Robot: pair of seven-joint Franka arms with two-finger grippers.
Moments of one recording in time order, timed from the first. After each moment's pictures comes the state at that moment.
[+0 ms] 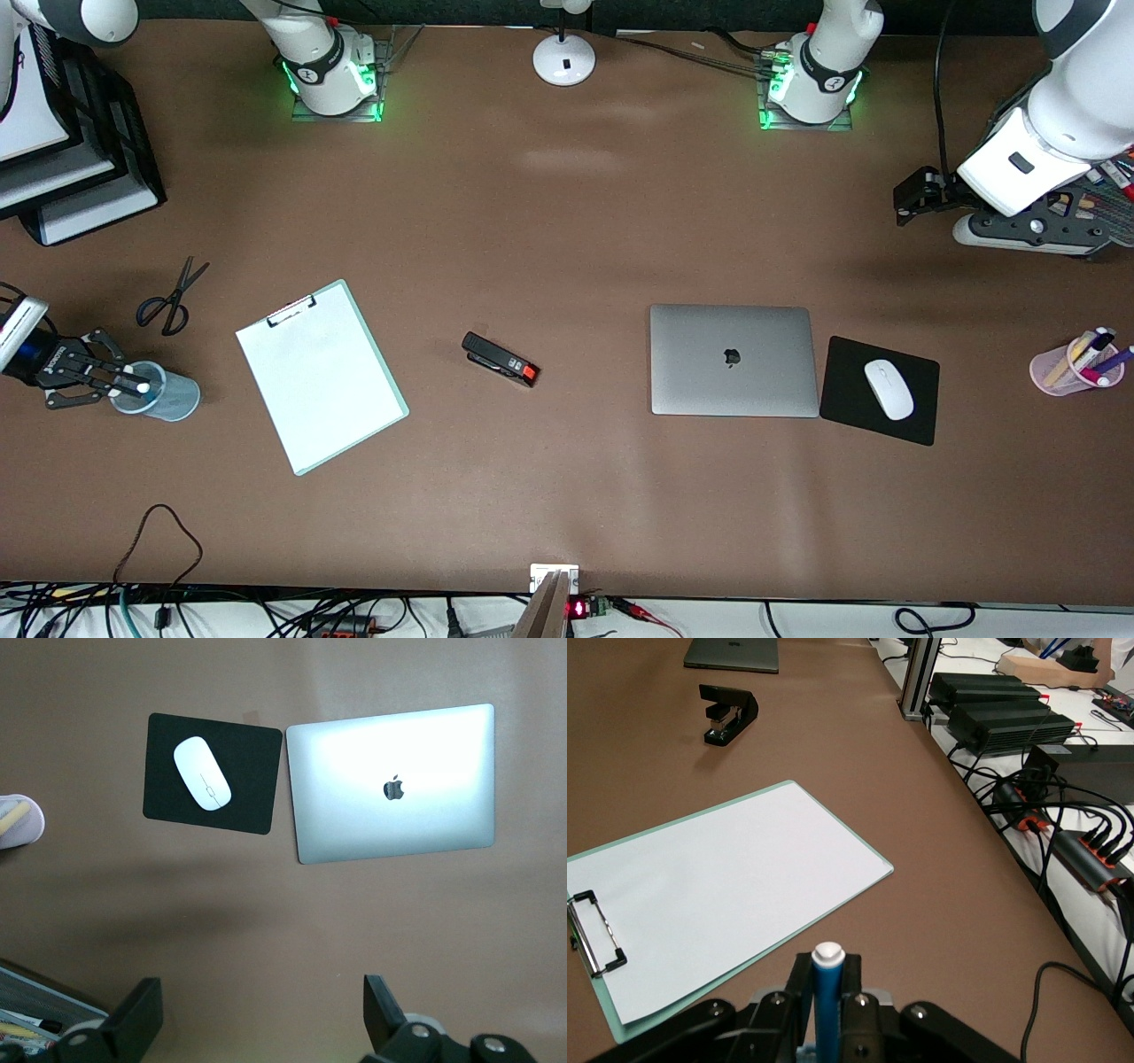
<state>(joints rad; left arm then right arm) -0.02 -0.03 -0.11 -1.72 0.04 1.62 -0.03 -0.38 0.78 -0.16 -1.35 1.01 1.73 -2.34</state>
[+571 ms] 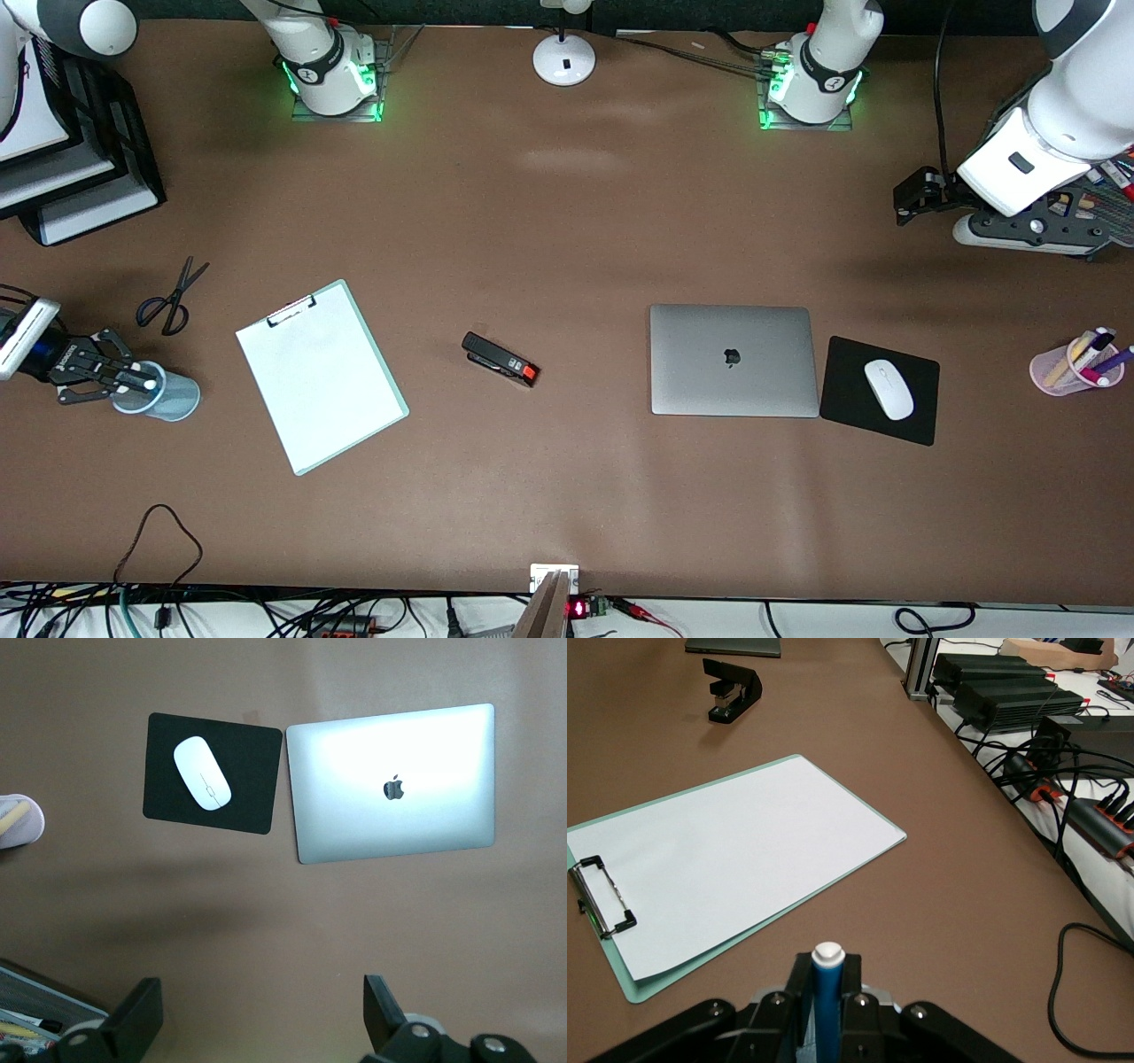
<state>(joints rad) -0.02 -0.03 -0.11 -1.72 0.04 1.62 -0.03 -0.41 0.84 -0.16 -1.35 1.01 1.74 -2.38</state>
